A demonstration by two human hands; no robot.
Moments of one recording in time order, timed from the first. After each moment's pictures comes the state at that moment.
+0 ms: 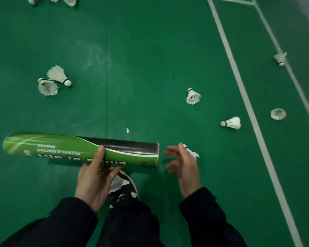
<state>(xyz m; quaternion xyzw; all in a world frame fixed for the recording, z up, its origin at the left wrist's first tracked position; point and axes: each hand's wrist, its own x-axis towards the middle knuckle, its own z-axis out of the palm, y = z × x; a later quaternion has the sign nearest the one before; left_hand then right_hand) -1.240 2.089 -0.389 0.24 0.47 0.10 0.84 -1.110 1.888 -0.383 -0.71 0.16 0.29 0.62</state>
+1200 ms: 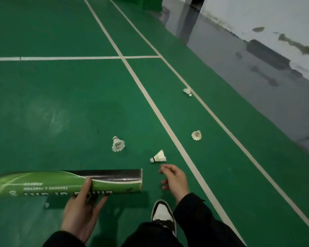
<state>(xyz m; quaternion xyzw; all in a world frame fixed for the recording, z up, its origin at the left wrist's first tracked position) -1.069 1.942 -0.335 0.29 0.38 0.05 0.88 -0.958 1.699 -0.315 -0.76 0.19 0.18 0.60</state>
